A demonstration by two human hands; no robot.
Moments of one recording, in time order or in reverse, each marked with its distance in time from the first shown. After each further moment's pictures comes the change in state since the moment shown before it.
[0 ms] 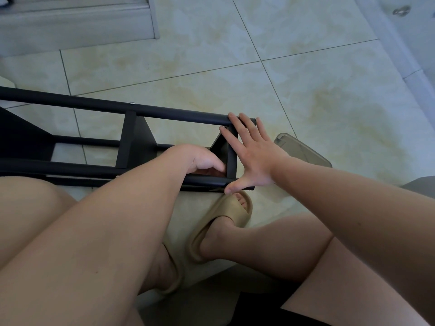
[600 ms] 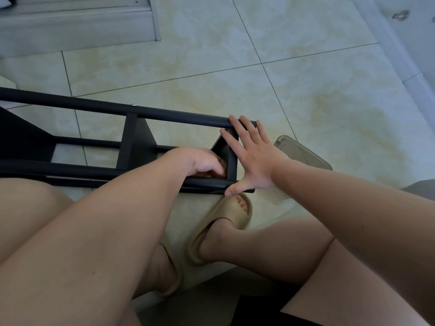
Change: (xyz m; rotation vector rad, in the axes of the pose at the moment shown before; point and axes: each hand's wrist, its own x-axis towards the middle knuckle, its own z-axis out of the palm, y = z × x) left_hand 0.003 -0.003 -0.001 -0.003 0.026 0.102; right_hand 0.000 -0.001 -0.001 0.001 -0.014 -0.001
